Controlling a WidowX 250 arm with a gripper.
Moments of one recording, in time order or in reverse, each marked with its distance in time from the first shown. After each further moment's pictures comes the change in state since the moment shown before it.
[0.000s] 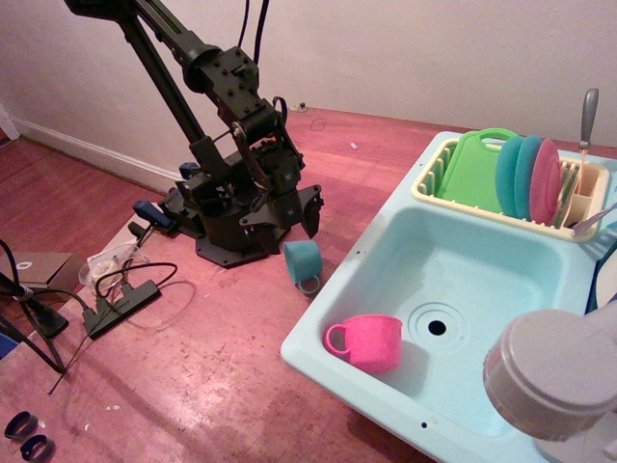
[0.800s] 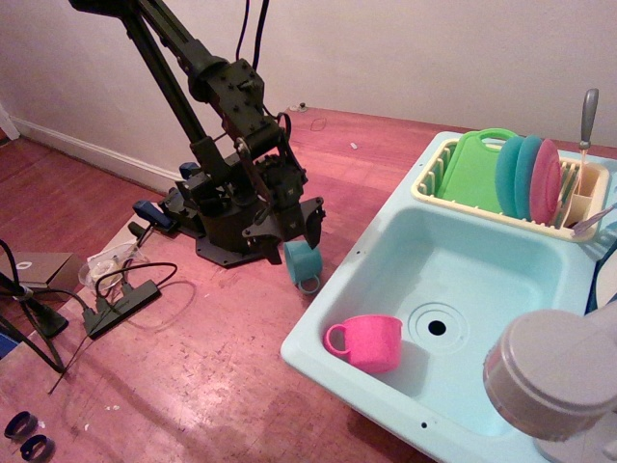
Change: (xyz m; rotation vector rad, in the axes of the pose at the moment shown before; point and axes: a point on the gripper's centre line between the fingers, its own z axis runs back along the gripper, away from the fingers) arm 0.007 -0.006 -0.018 -0.009 0.006 -0.022
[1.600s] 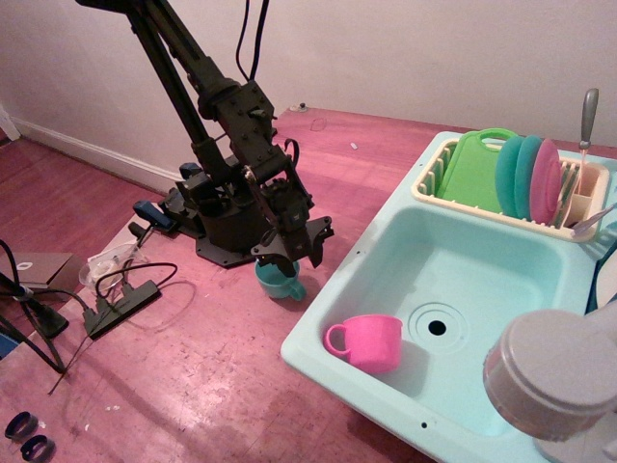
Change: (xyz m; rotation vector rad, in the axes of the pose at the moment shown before) arm 0.011 0.003 -0.017 0.034 0.007 -0.058
